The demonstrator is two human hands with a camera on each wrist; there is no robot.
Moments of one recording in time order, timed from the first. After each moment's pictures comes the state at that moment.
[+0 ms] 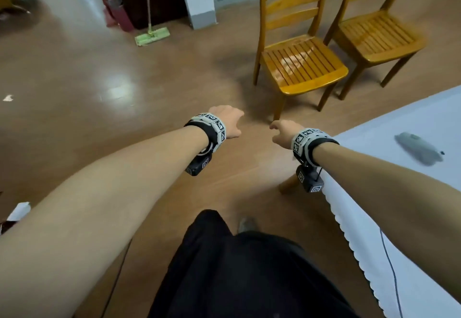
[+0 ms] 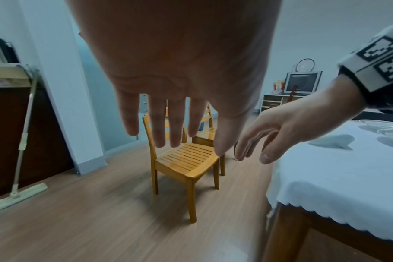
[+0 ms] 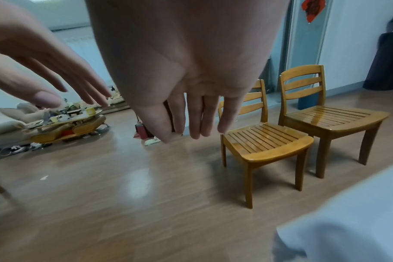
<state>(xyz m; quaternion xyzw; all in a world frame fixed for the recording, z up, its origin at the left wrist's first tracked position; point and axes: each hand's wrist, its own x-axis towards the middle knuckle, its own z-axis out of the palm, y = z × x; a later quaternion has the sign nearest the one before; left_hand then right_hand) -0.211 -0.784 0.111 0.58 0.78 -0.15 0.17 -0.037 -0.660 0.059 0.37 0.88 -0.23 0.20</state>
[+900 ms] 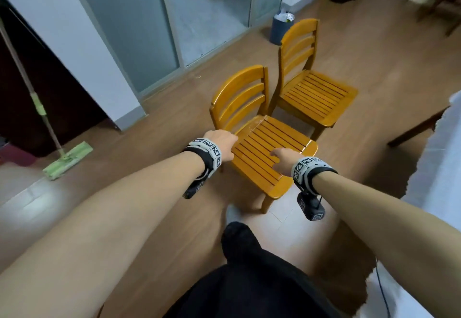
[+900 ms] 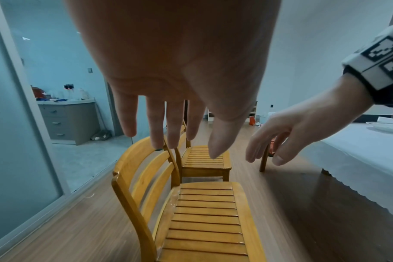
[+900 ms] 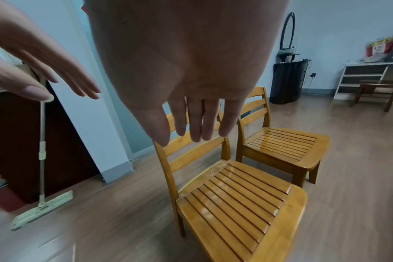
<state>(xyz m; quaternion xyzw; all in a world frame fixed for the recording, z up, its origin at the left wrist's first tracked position) -0.568 -0.267 0.128 0.77 0.60 -0.15 0.11 -0.335 -0.238 0.080 0.57 0.76 -0.24 0.18</state>
